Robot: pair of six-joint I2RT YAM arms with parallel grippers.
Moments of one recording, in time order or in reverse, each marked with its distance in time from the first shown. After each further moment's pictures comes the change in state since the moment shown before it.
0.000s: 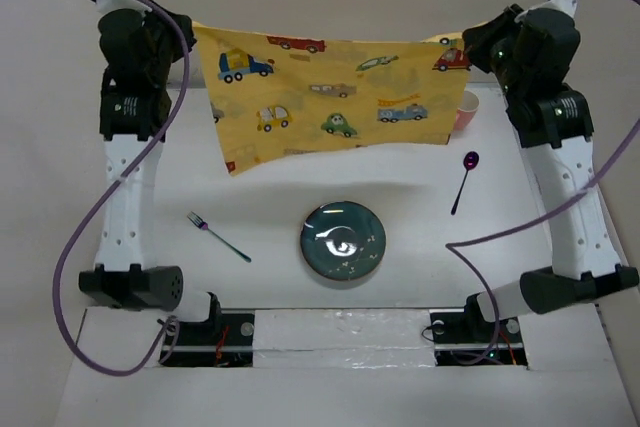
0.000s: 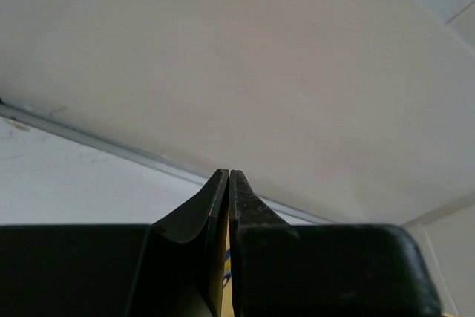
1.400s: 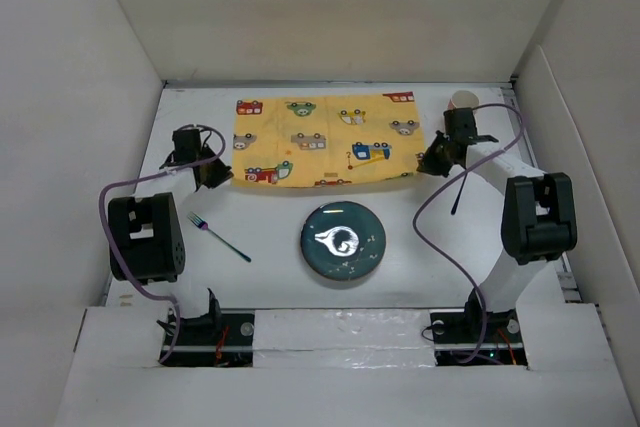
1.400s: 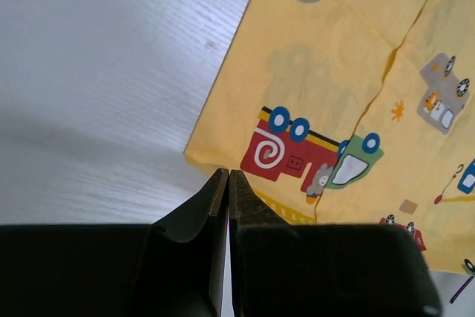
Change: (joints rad) left arm 0.119 0.206 -0.945 0.245 0.227 -0.063; right arm -0.144 0.351 -0.736 0.185 -0.330 0.077
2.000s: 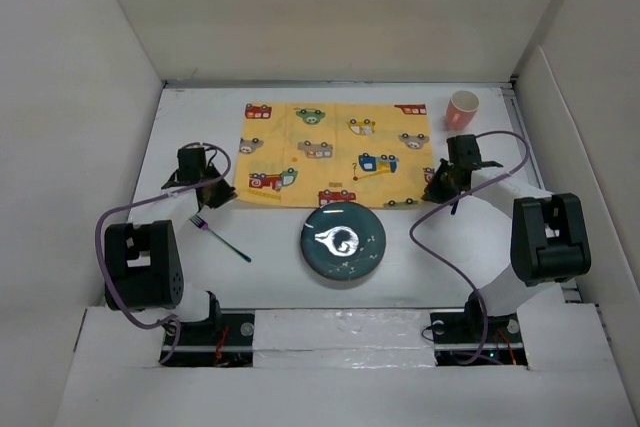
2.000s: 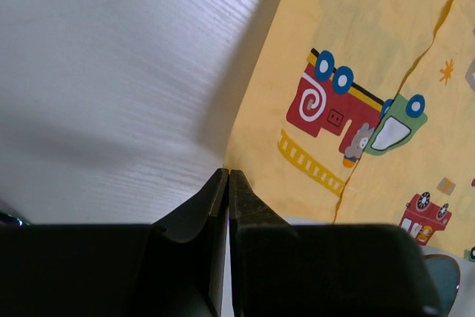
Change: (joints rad) left arm -0.034 -0.161 -0.190 -0.032 -0.029 0.038; right arm -0.001 -0.155 -0.277 0.032 0.006 0.002
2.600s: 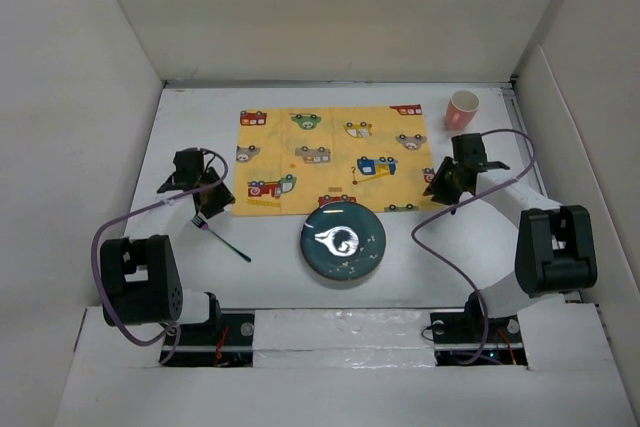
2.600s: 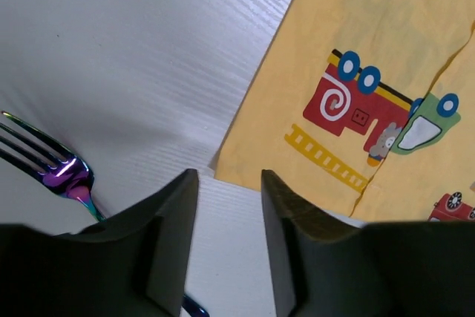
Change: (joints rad) left arm -0.002 -0.089 -0.019 -0.155 -0.066 0.037; right arm -0.006 -0.063 -0.008 -0.040 0.018 -0.010
